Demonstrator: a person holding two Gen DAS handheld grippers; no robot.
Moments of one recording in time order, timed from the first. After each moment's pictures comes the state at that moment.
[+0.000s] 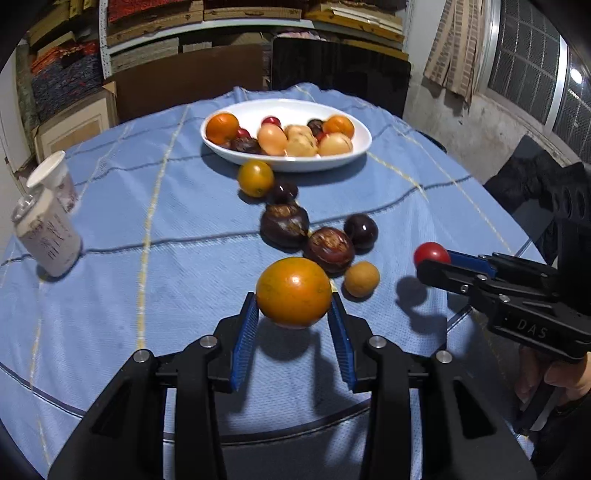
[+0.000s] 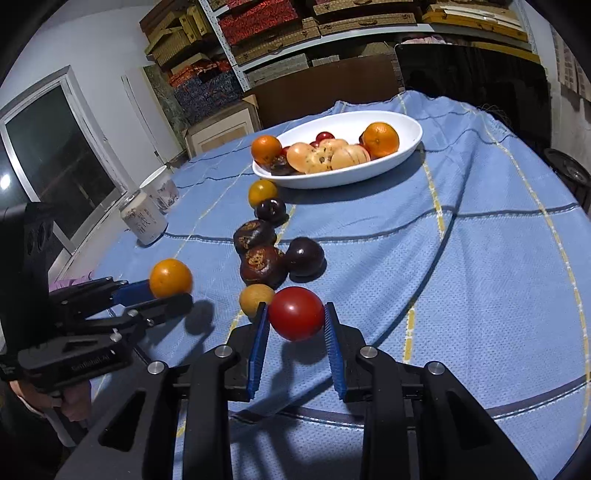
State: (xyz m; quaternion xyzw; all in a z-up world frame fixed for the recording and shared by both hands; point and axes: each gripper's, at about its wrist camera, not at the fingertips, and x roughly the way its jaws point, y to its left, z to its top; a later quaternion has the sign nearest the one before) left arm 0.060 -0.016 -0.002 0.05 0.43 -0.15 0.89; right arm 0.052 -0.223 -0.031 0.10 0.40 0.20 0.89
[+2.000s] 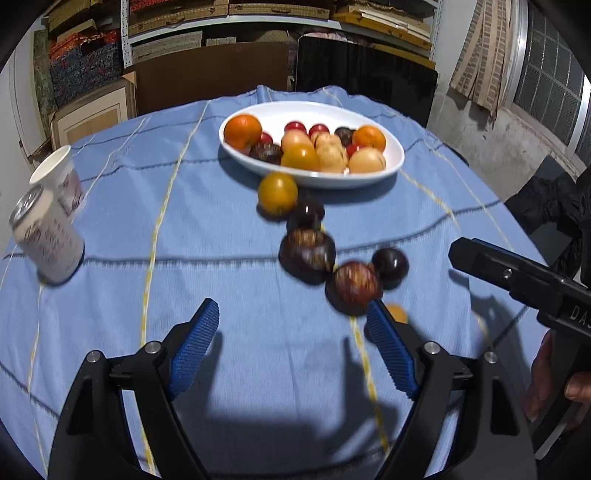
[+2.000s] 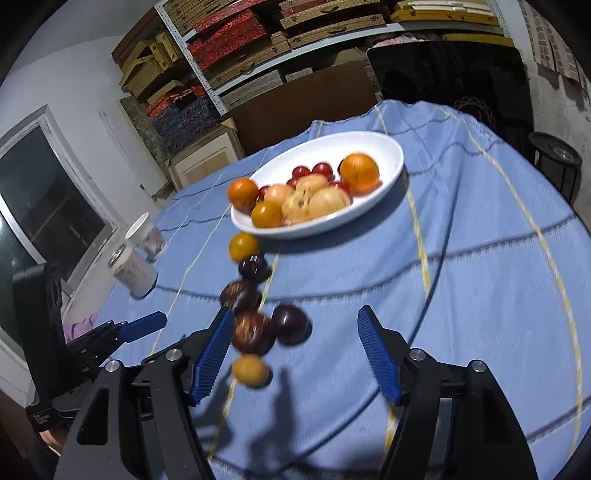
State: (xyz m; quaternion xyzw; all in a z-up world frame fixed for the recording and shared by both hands) left arm 0.088 -0.020 -0.013 0.02 0.44 -0.11 0.89; right arm 0.085 -0.238 -0.026 0.15 0.39 0.17 0.89
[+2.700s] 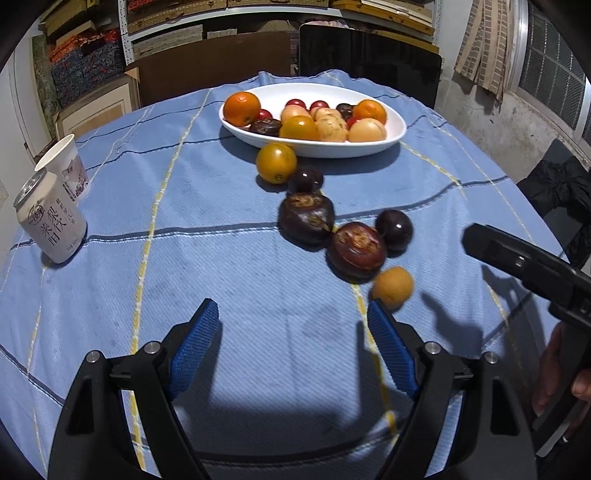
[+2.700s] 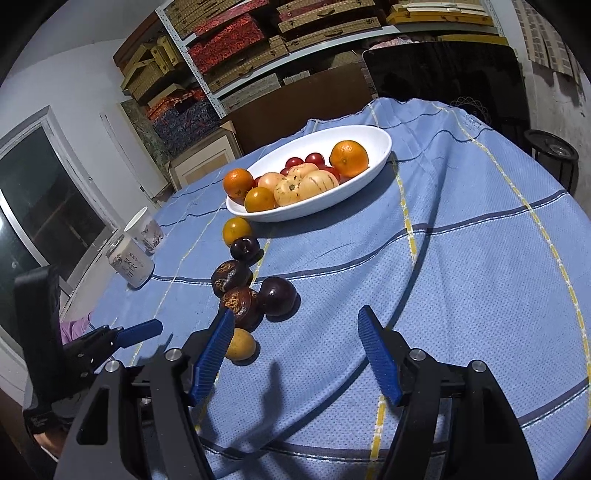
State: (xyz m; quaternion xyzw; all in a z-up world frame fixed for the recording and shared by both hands) left arm 0.081 -0.027 -0.027 0.05 0.45 -0.09 0.89; right arm 0.073 -0.246 -0.038 0.15 0.38 0.16 0.90
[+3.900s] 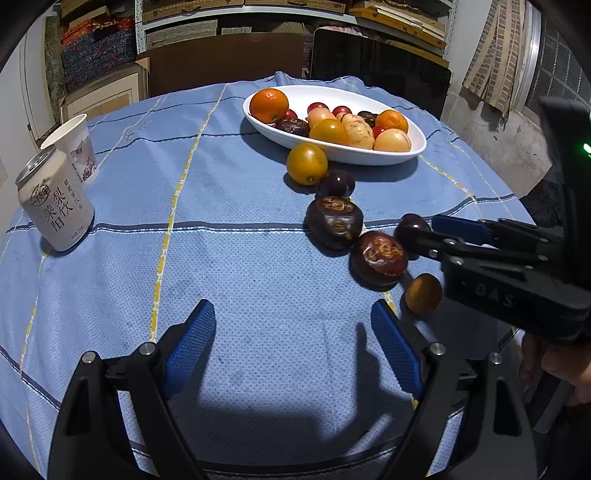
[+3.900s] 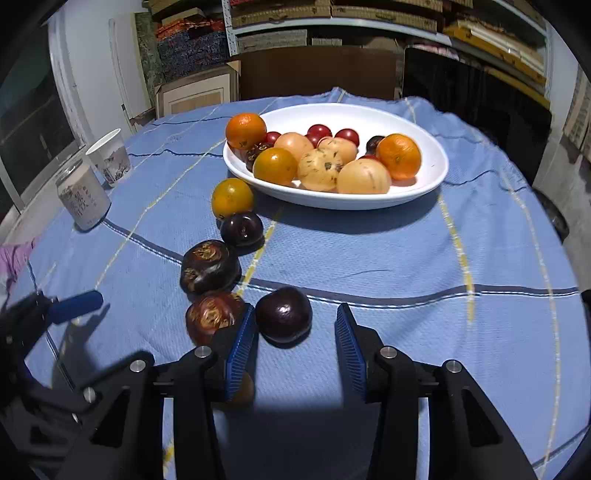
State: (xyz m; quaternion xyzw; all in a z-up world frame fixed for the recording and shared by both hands) left arm 0.087 0.000 -0.033 0.01 0.45 -0.09 0.89; right arm 0.132 -0.169 -0.049 -0.01 0.45 0.14 0.88
